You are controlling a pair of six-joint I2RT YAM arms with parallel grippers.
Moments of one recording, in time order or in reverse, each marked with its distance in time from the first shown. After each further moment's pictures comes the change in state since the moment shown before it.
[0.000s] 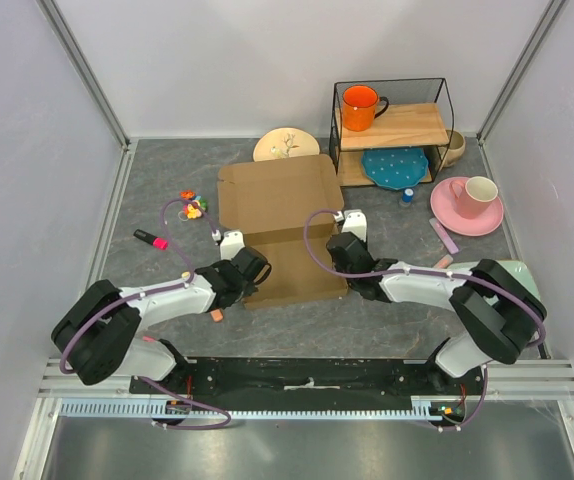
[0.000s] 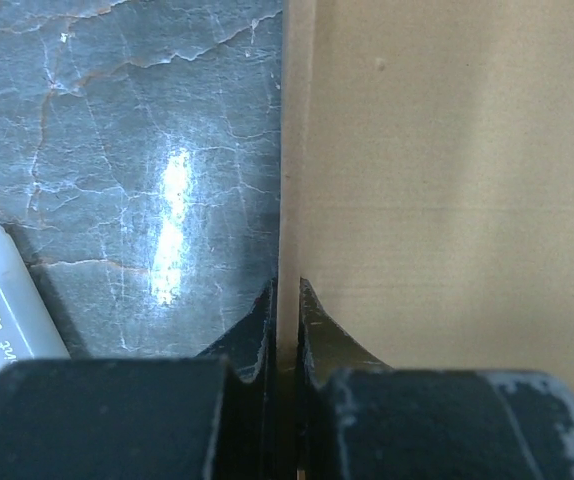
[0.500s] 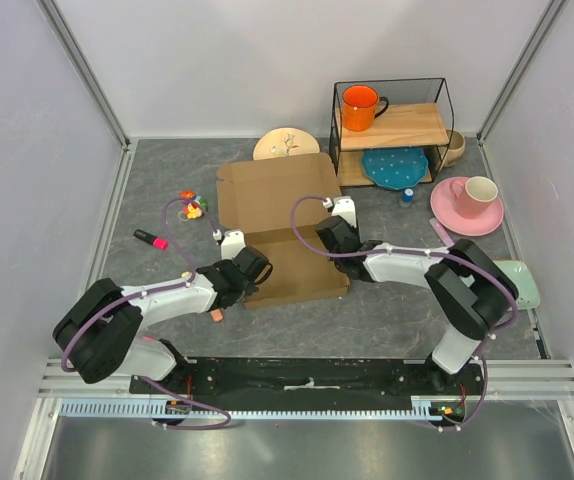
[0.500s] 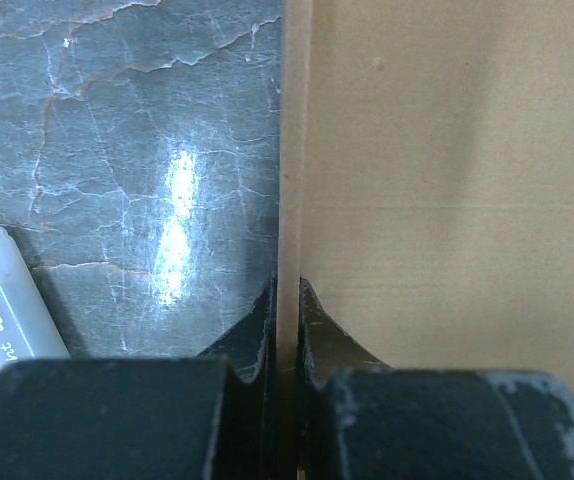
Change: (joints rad) left arm -0.004 0.015 0.011 -0.006 -0.018 0.000; right arm -0.047 0.131 0.195 -0.090 0.032 -0.061
